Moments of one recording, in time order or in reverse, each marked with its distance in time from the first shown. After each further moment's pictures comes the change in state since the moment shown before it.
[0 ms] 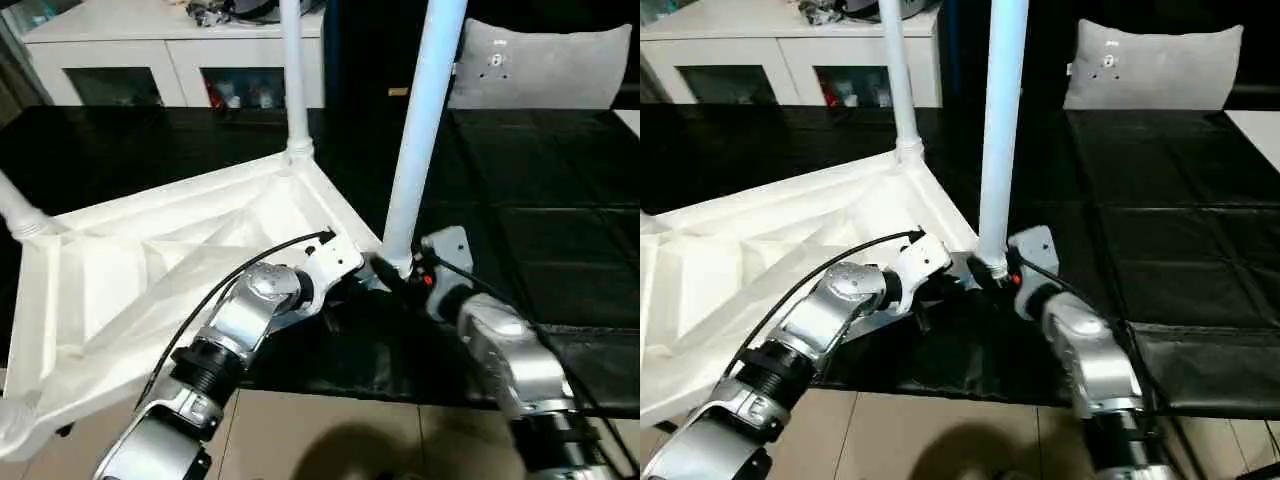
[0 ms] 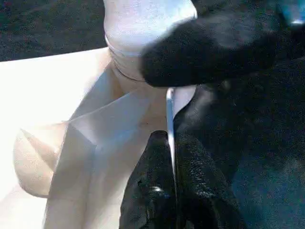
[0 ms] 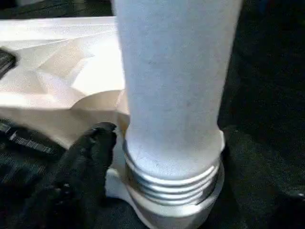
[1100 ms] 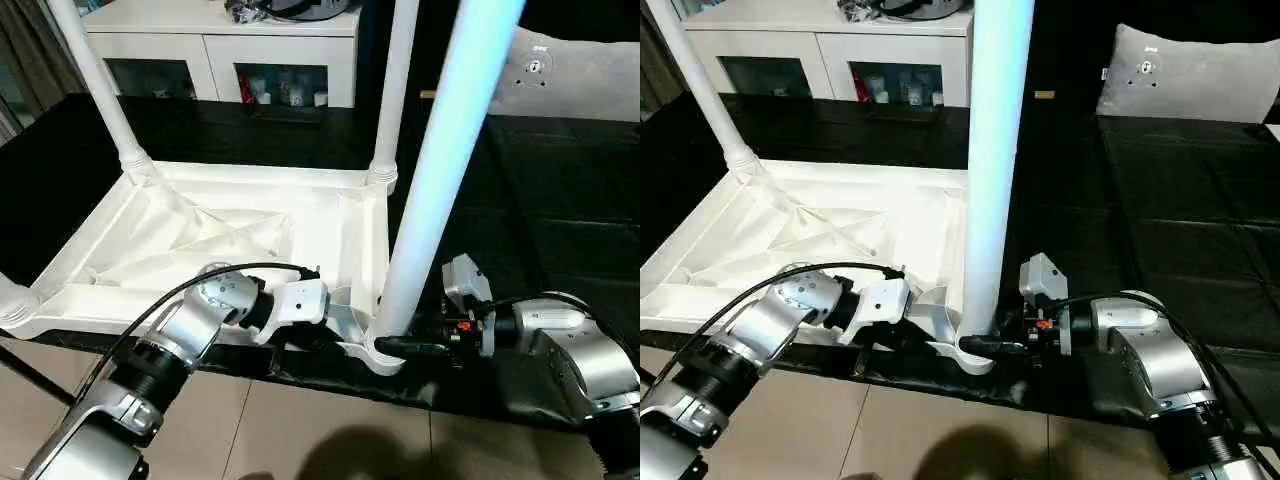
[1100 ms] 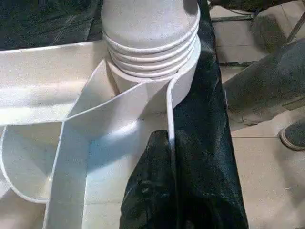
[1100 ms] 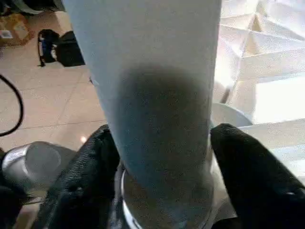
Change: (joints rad) left arm 0.047 0.237 -0.108 -0.052 -0.086 -0.302 -0.519; right arm -0.013 -0.290 0.109 -0.053 0.198 -0.025 0.731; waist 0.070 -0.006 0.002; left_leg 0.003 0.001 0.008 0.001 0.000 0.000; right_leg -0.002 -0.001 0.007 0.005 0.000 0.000
